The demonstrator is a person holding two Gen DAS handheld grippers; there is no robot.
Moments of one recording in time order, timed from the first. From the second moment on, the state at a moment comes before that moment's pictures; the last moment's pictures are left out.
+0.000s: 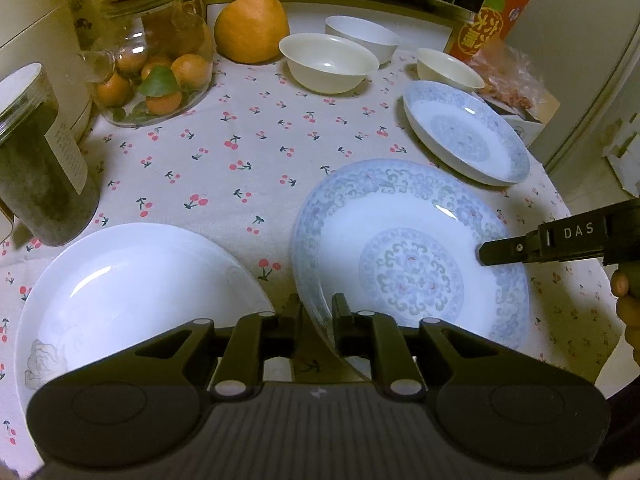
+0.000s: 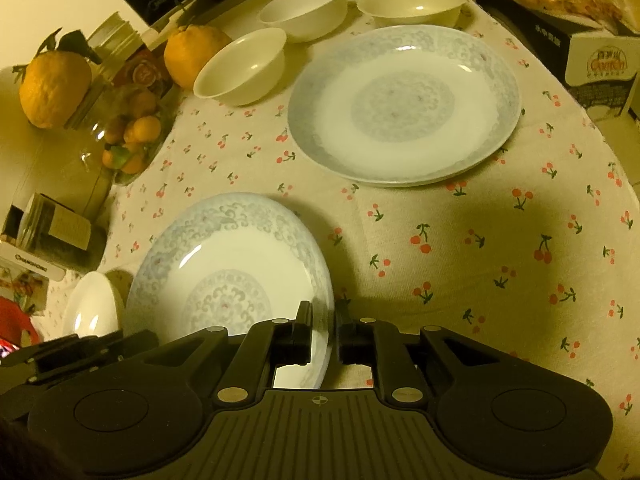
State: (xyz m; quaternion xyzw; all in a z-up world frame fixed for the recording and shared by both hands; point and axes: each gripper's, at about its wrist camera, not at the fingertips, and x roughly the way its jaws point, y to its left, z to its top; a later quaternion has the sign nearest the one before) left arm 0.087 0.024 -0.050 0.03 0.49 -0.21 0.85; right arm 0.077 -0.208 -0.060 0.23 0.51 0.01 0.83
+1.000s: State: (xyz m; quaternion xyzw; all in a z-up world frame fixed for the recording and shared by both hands) left arm 0.101 -0.005 -0.041 -0.02 0.55 -0.19 0.81; right arm 0.088 -0.275 -0.042 0.33 0.46 -0.04 0.82
